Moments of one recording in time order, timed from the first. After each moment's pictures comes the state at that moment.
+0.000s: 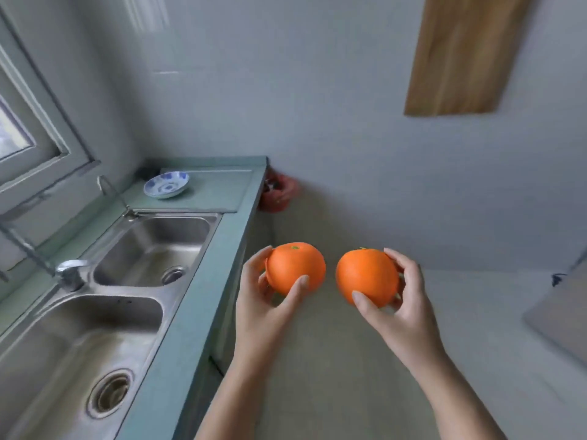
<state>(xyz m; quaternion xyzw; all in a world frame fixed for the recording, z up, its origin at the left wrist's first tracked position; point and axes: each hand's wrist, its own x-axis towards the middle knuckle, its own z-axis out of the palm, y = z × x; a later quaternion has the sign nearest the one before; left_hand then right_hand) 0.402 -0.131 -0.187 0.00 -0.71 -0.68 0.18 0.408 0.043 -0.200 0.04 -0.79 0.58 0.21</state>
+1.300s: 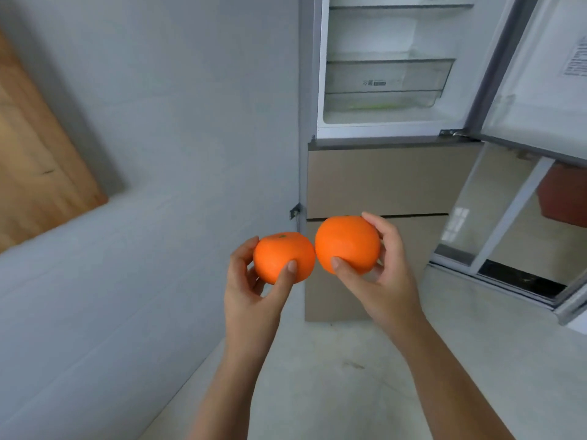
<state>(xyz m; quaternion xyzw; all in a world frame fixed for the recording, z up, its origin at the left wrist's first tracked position) 0.066 0.514 -0.160 -0.36 -0.59 -0.70 -0.15 0.196 0.601 -0.150 -0.31 -0.71 0.40 0.49</state>
